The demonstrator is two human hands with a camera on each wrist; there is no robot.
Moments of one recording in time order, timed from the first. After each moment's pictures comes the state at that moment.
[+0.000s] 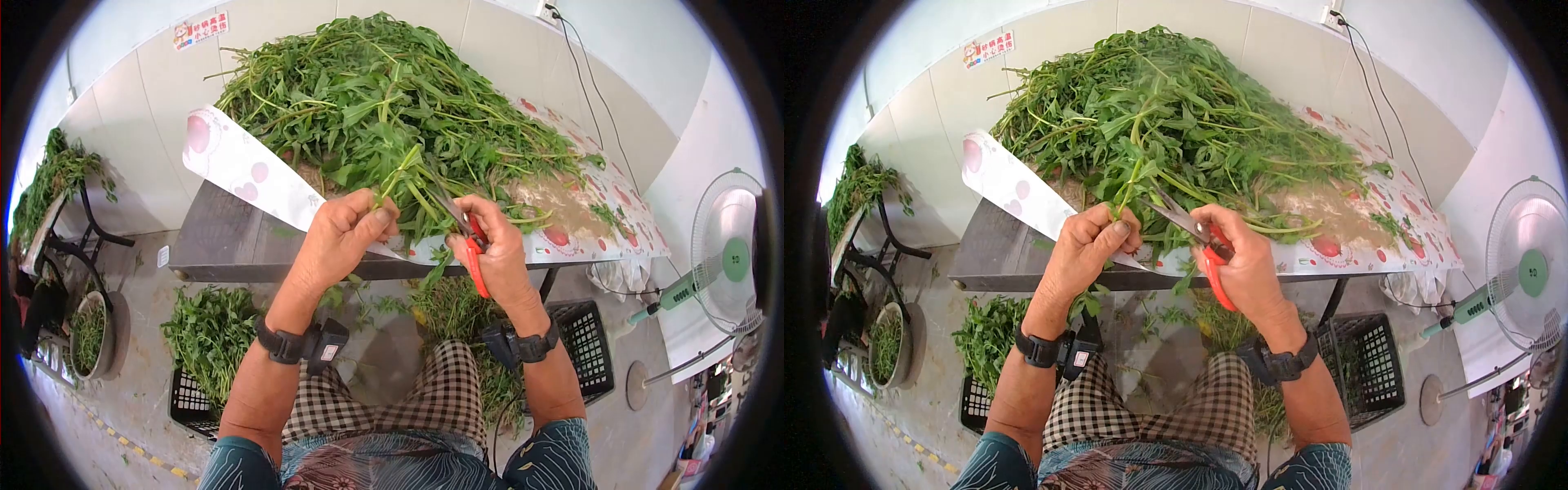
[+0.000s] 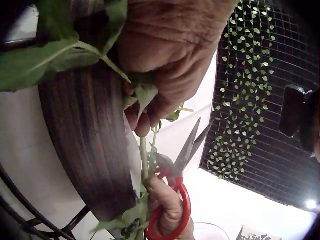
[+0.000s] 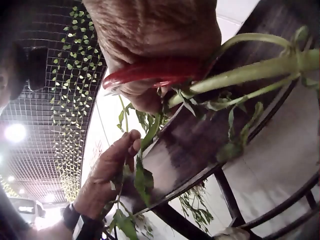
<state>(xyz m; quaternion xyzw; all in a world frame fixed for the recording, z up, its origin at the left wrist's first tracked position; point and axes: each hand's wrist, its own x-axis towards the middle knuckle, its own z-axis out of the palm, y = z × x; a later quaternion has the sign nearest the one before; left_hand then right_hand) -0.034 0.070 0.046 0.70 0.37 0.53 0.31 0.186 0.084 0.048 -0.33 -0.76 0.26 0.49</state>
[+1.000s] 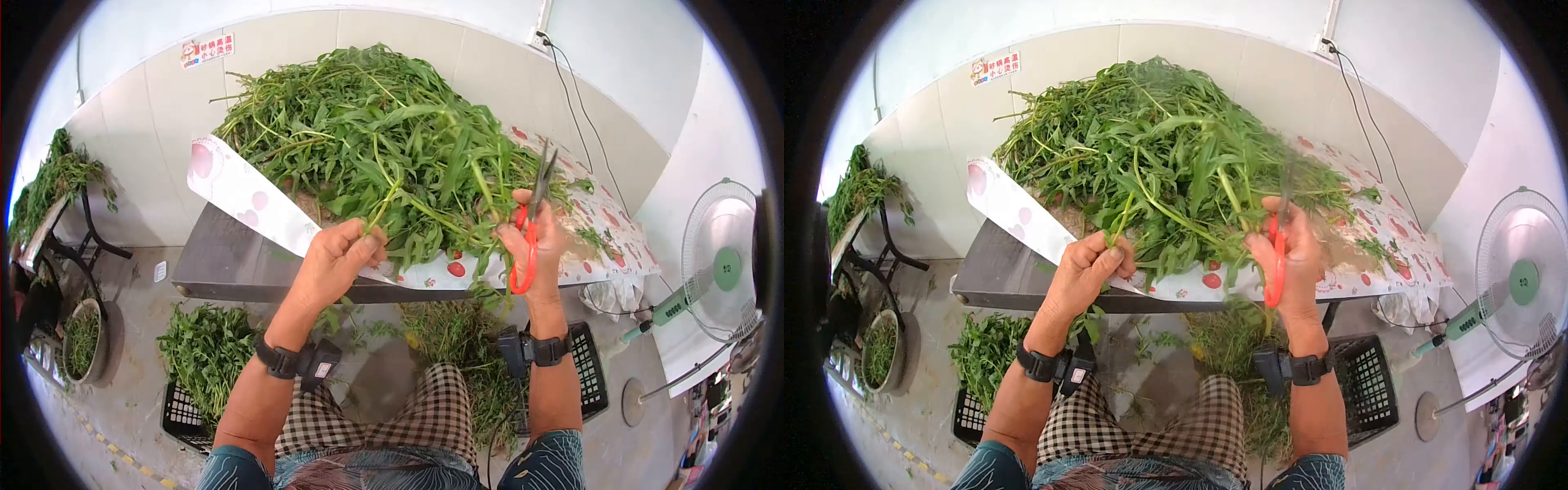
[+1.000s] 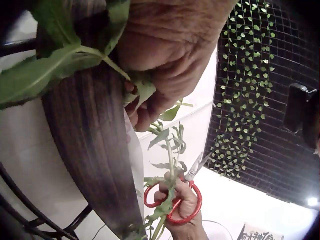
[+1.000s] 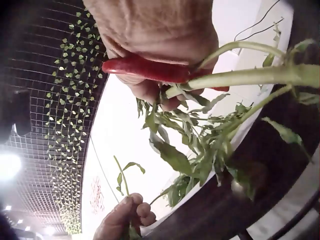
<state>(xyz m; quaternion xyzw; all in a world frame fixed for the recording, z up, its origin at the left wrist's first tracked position) -0.032 0.069 0.046 0.68 0.38 0.54 0.32 0.229 0.102 0.080 -0.32 -0.65 0.29 0.63</state>
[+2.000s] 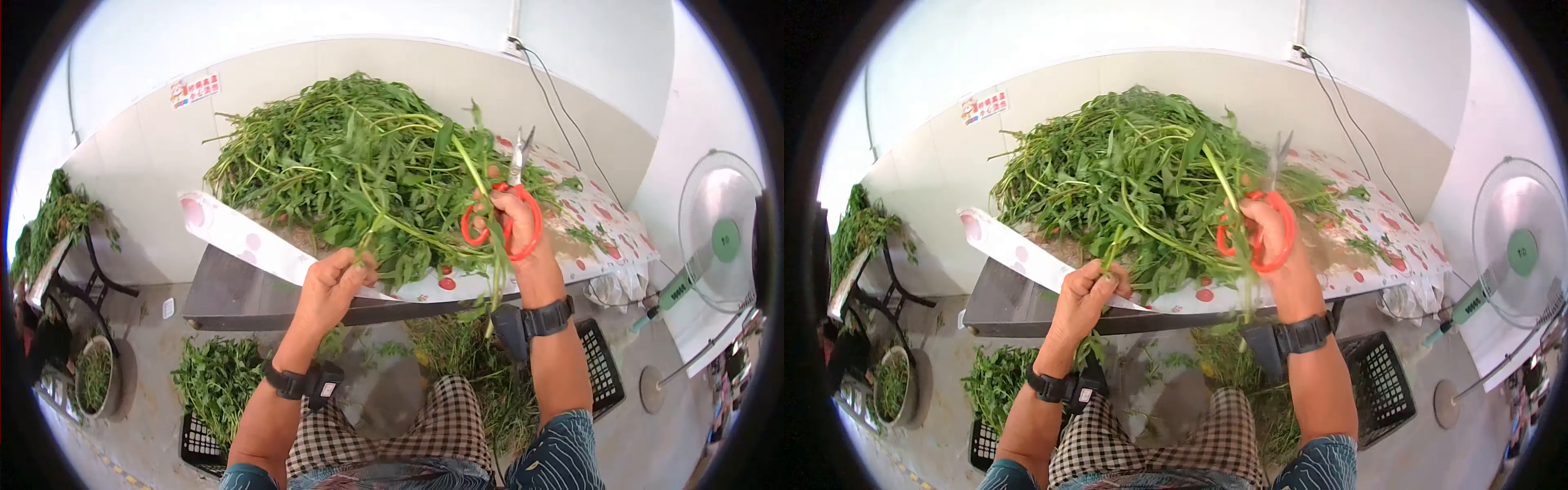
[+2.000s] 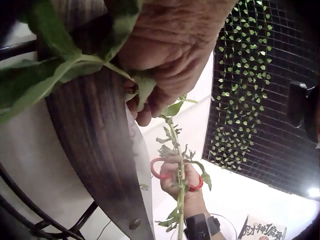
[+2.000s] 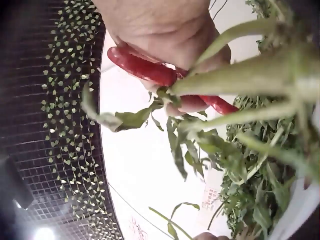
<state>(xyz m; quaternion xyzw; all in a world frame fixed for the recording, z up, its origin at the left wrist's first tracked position) -0.031 0.069 0.039 0.67 0.36 0.57 0.32 0.240 0.142 0.108 -0.22 -0.50 0.58 0.60</state>
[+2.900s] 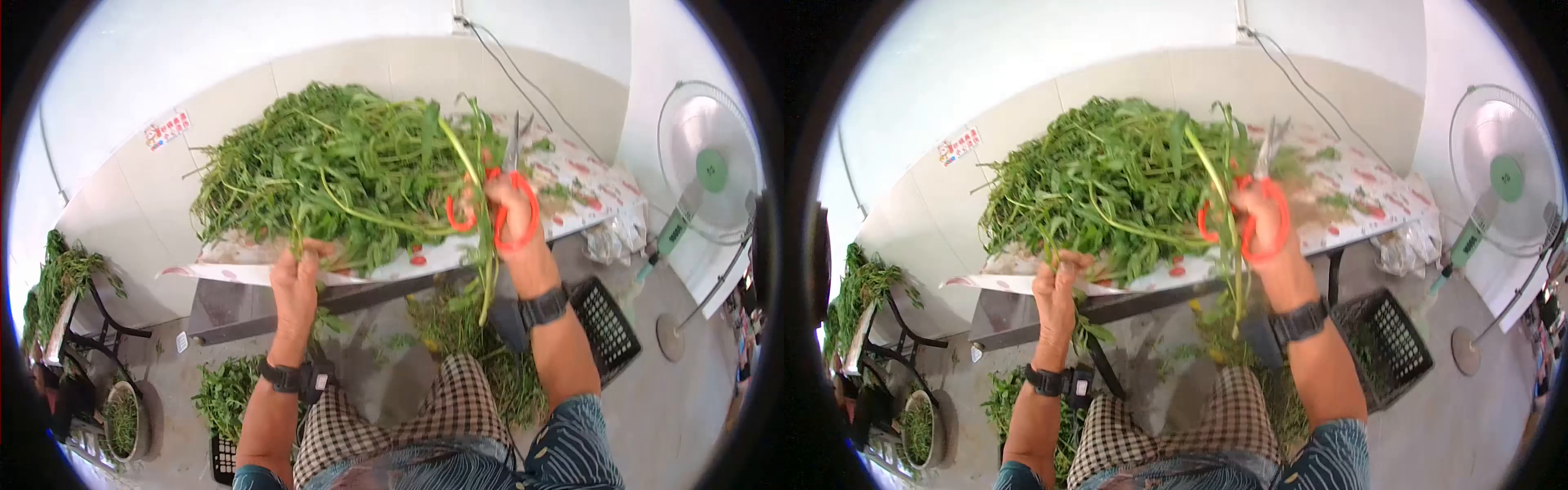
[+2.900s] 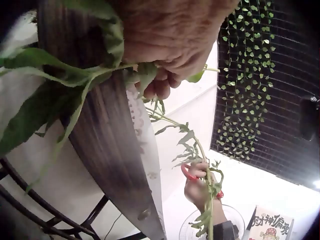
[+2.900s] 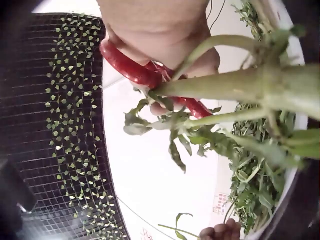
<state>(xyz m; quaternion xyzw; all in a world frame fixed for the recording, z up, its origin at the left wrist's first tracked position) -0.028 0.063 0.043 0.64 0.37 0.64 0.19 0.274 0.100 0.101 -0.18 -0.52 0.54 0.64</state>
